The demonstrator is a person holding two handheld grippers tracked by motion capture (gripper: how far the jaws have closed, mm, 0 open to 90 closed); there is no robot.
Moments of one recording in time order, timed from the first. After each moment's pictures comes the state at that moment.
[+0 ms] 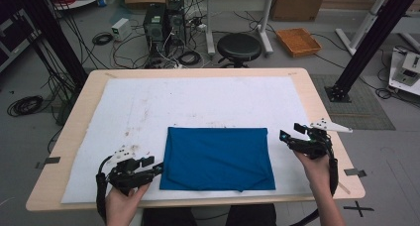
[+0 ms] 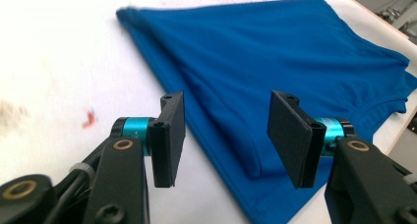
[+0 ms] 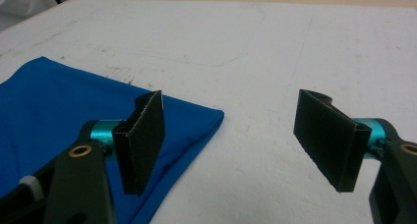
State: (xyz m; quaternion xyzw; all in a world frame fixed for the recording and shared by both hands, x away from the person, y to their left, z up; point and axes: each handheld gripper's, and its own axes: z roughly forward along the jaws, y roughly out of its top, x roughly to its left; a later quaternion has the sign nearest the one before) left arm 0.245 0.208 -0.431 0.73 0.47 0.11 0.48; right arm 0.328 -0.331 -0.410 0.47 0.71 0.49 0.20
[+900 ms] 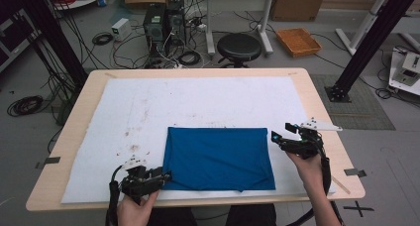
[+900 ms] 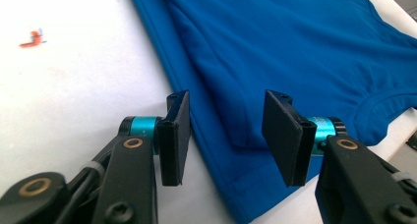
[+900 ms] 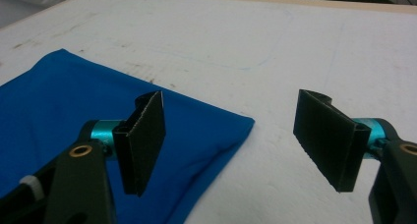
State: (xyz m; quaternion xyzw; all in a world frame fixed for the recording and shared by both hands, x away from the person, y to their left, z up) left arm 0.236 0.181 -0.454 0.71 0.53 0.08 0.46; right arm 0.330 -0.307 -0.409 0.44 0.73 0.49 0.20
